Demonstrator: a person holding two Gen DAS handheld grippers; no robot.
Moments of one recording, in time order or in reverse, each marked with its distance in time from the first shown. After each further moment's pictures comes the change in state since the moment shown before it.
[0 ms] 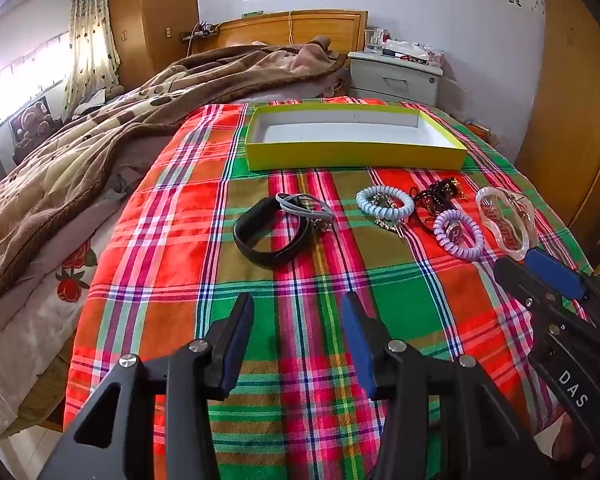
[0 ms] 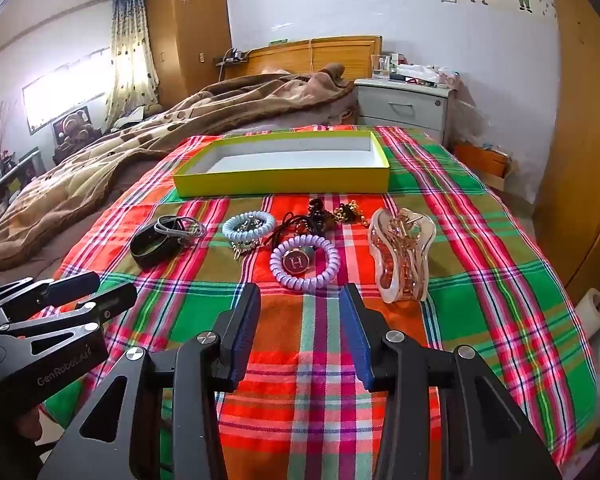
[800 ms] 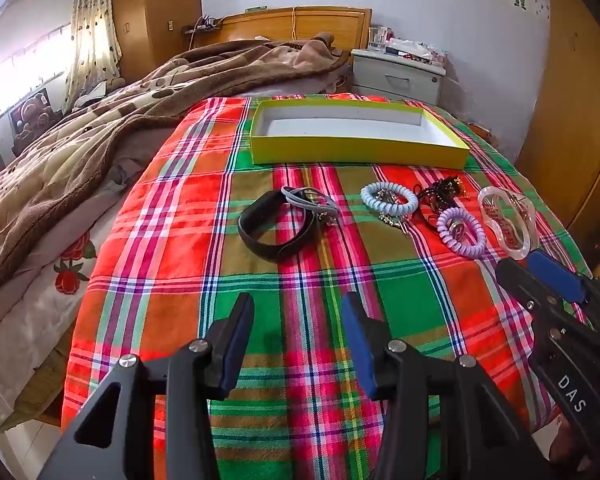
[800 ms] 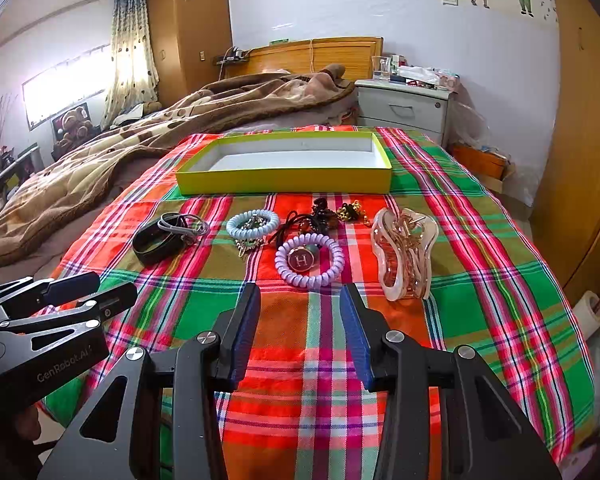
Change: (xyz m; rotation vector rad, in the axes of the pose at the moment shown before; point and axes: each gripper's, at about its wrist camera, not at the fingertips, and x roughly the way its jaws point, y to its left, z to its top) left arm 0.001 0.005 -0.002 -0.022 0.016 -0.013; right arm 0.000 0.007 -0.001 -0.010 0.004 -0.011
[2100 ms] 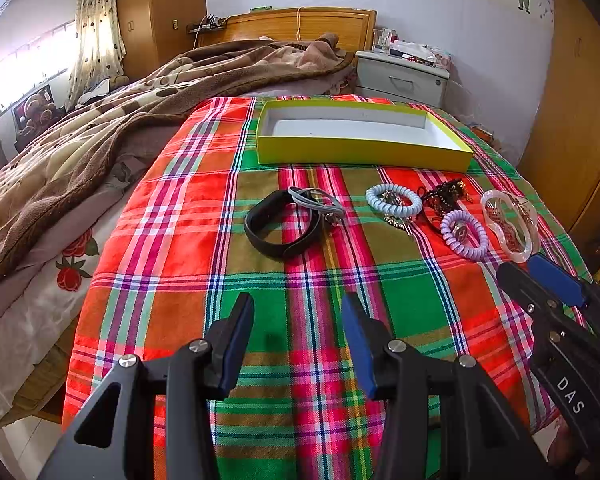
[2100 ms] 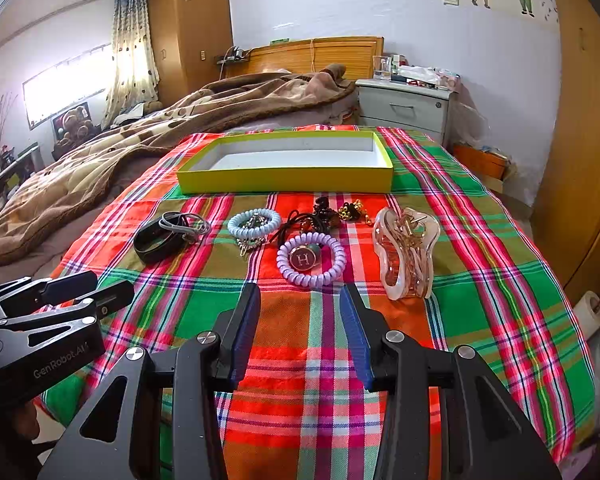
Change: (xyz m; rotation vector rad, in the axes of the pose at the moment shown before) left arm -0.003 0.005 -0.001 -0.017 -0.002 0.002; right arm -0.001 0.001 -0.001 0.000 0.001 0.004
